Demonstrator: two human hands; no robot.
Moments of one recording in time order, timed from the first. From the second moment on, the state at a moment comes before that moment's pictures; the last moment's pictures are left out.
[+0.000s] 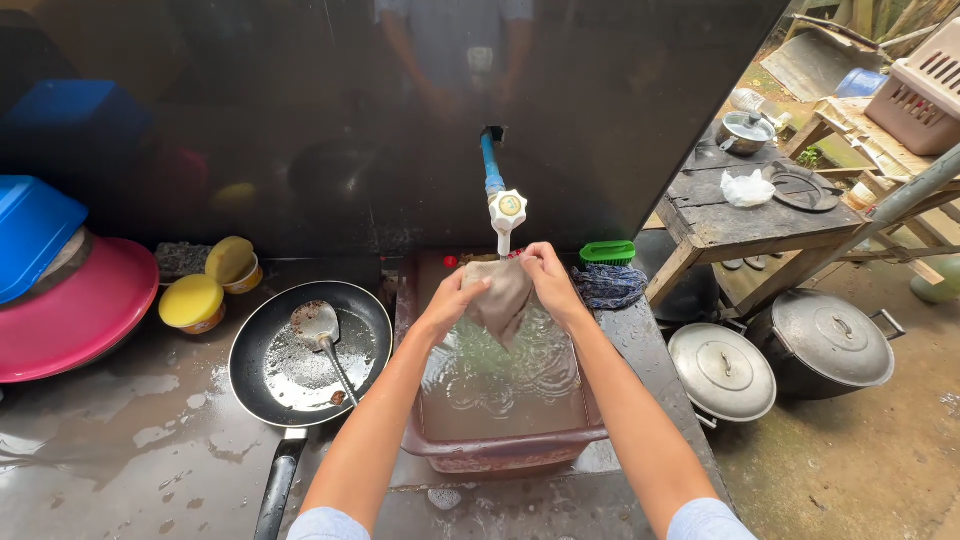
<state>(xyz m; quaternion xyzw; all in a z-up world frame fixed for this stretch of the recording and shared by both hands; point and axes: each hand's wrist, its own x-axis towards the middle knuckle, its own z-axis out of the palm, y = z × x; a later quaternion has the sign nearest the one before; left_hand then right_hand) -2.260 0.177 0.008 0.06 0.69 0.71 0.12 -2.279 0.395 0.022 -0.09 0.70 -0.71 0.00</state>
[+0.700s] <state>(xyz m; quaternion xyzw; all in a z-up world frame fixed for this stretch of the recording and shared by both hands) -2.261 0.170 0.005 0.08 0.55 0.83 0.08 -2.262 0.398 0.025 0.03 0.65 -0.76 0.06</state>
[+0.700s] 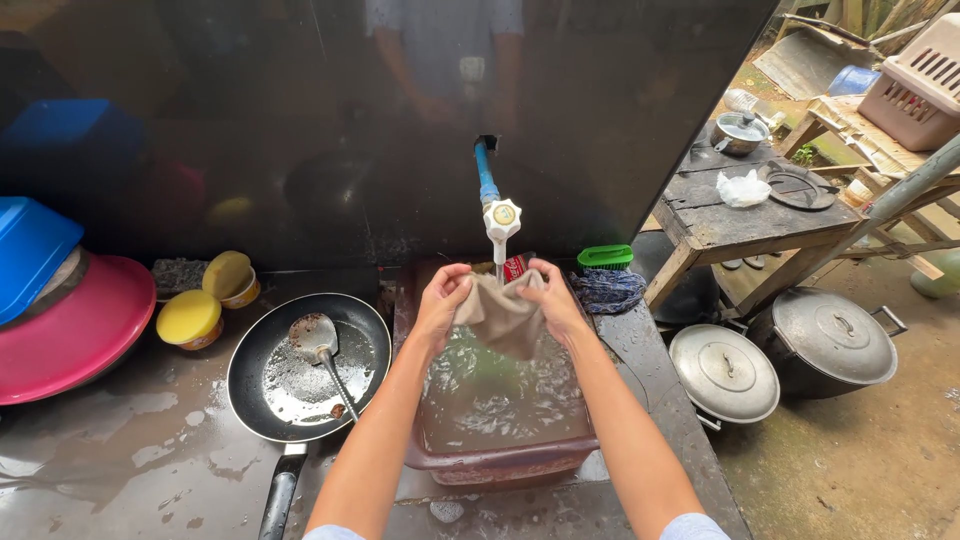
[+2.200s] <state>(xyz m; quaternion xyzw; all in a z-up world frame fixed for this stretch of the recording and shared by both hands) -2.322 0.258 -0.100 -0.18 0.35 0.90 0.16 -2.246 0.321 0.000 -0.01 0.84 -0.48 -0.25</state>
